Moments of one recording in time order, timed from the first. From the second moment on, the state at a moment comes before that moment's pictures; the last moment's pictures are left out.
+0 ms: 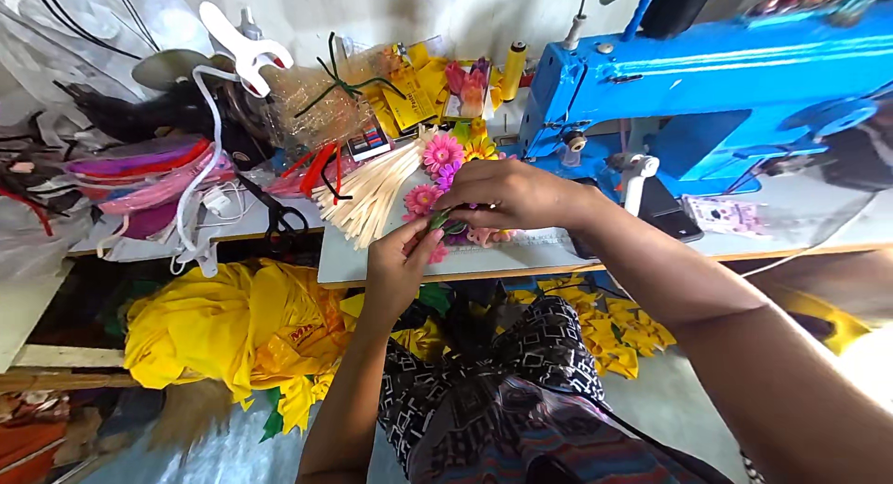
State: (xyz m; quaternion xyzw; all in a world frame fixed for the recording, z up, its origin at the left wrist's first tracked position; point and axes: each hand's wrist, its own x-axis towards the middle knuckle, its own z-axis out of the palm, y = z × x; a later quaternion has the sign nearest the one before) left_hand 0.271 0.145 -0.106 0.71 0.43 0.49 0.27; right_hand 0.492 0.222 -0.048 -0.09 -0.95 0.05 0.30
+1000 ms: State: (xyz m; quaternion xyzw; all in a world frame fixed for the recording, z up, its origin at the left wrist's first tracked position) left_hand 0.275 0.139 -0.104 0.59 0.46 0.60 0.28; right_hand 0.509 0.218 -0.010 -0.28 -0.76 0.26 0.52
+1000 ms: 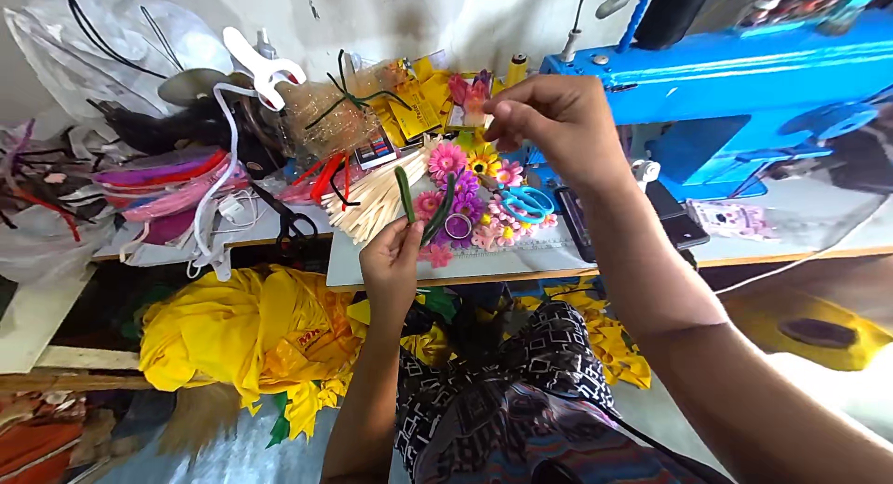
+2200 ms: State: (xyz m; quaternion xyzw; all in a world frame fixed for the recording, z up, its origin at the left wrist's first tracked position) left_hand 0.281 0.150 -0.141 0.40 0.26 0.58 0.66; right_hand 0.464 0.224 -0.056 -0.26 -0.59 0.62 0.45
